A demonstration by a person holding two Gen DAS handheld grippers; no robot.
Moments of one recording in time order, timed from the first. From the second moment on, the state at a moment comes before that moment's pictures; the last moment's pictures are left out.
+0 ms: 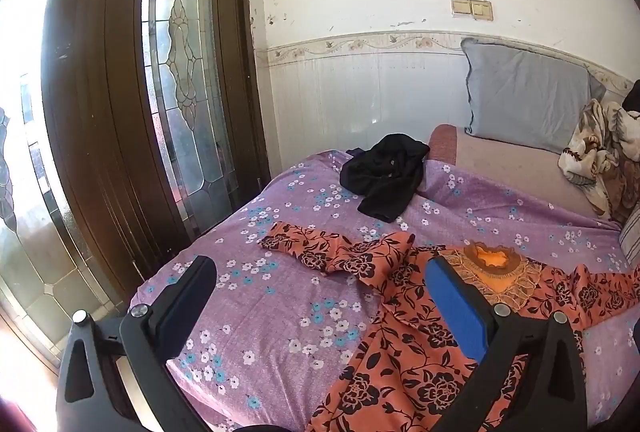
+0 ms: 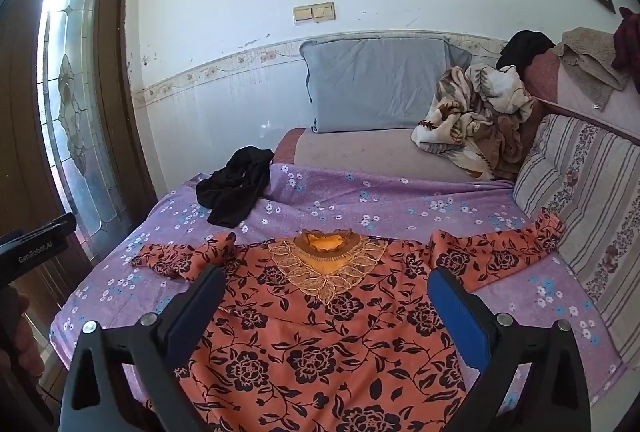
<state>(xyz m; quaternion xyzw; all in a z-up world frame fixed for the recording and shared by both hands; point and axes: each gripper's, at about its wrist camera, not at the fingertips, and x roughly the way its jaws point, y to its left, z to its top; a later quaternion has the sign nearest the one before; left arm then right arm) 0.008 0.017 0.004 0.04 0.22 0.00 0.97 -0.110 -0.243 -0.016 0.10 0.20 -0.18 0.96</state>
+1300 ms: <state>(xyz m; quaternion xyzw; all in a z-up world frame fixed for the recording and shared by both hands) 0.111 -0.149 -0.142 0.10 0.35 -0.13 0.92 -0.093 -0.468 -0.119 0.30 0.23 -0.31 0.87</state>
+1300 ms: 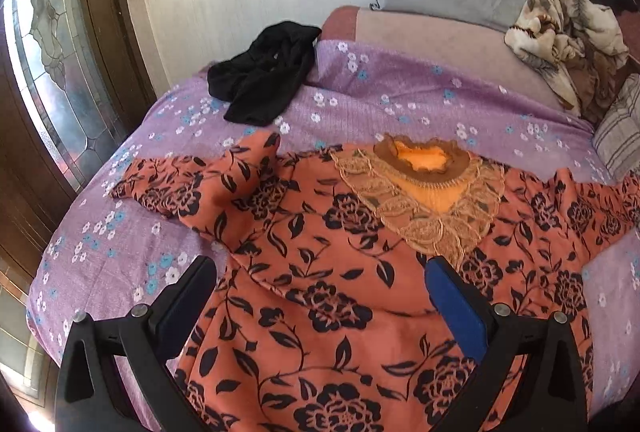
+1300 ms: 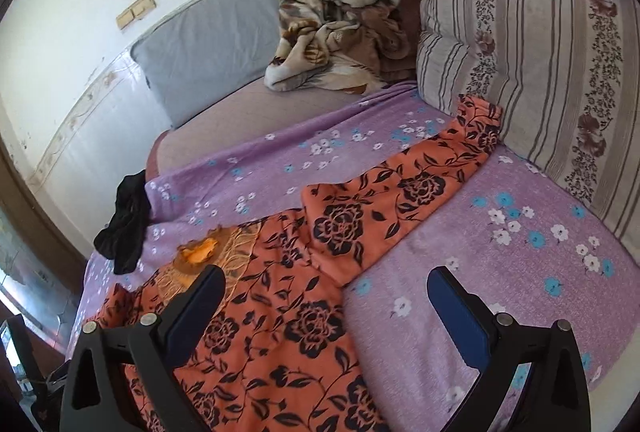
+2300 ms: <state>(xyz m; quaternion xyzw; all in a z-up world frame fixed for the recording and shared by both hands) 0.150 -0.174 -0.227 0.18 0.41 -0.15 0.88 -0.098 -0.770 -0.273 0.55 0.16 -0.42 0.70</state>
